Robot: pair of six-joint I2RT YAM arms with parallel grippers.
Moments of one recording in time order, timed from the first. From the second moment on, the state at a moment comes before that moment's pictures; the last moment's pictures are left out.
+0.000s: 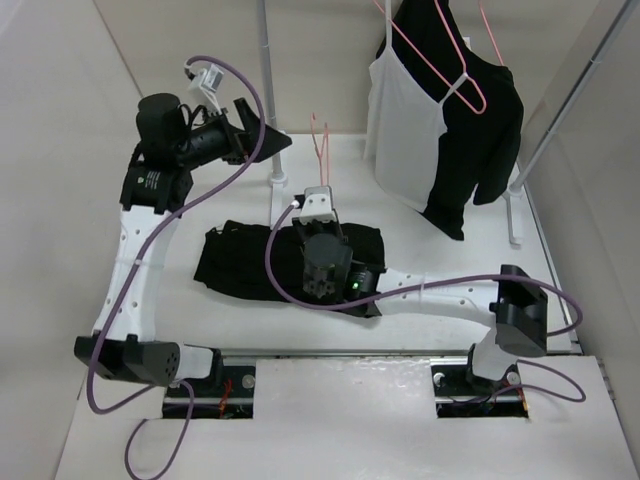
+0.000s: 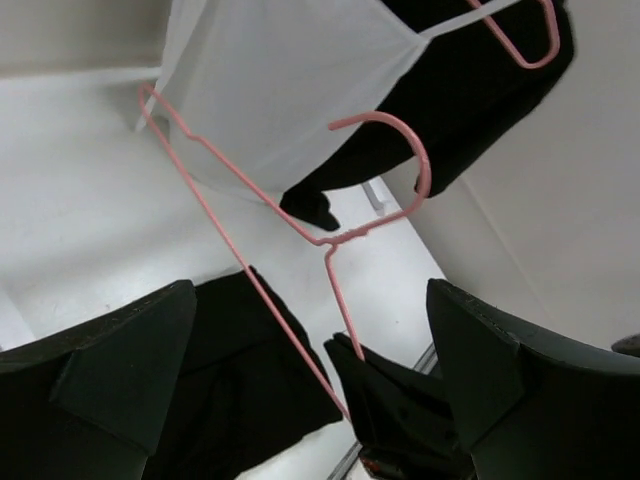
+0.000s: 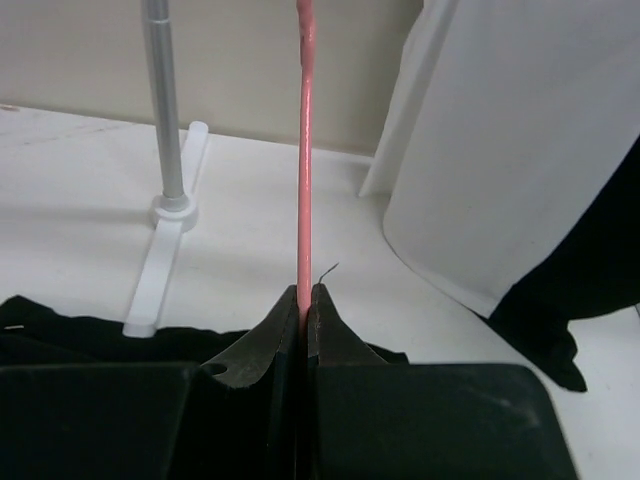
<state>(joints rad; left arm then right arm) -0.13 1.30 1.63 -0.48 0.73 -0.50 1.26 1.65 1.29 0.48 1.27 -0.26</state>
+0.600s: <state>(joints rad) -0.31 1.46 1.84 -0.66 0.52 -0.39 1.31 1.80 1.29 0.44 1.35 -0.25</state>
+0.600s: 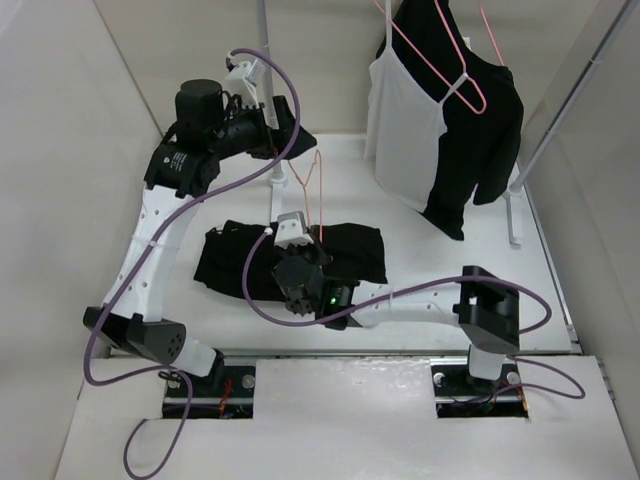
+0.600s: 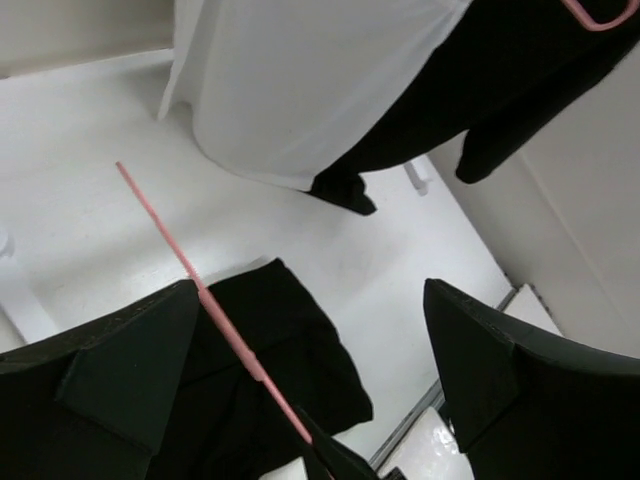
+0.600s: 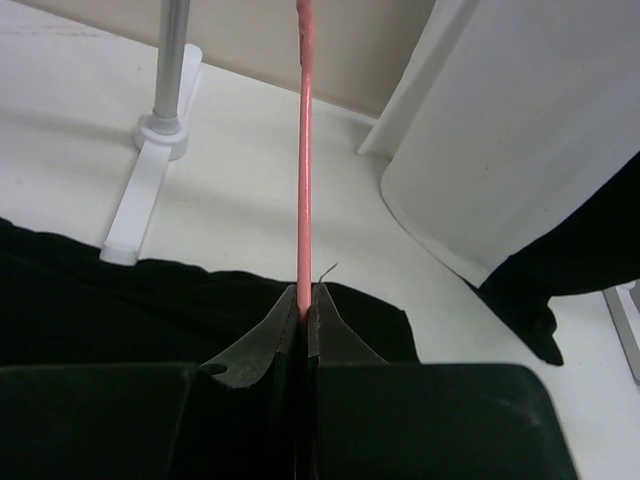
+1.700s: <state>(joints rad) -0.36 1.50 1.61 -0.80 0.26 -0.20 1.32 1.80 1.27 0.13 1.10 0.14</state>
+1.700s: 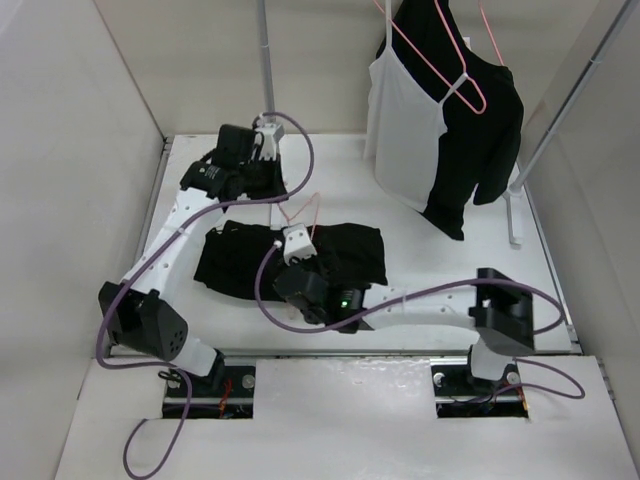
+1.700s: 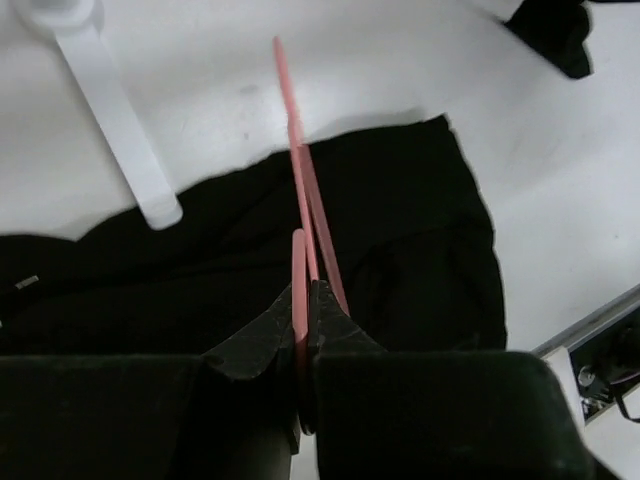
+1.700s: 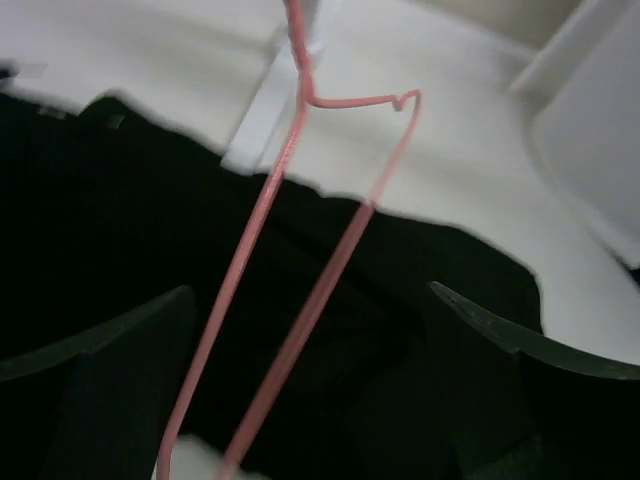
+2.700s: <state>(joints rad) -0.30 1.07 0.88 -0.51 0.07 -0.49 0.56 1.43 0.80 -0.17 0.01 0.81</state>
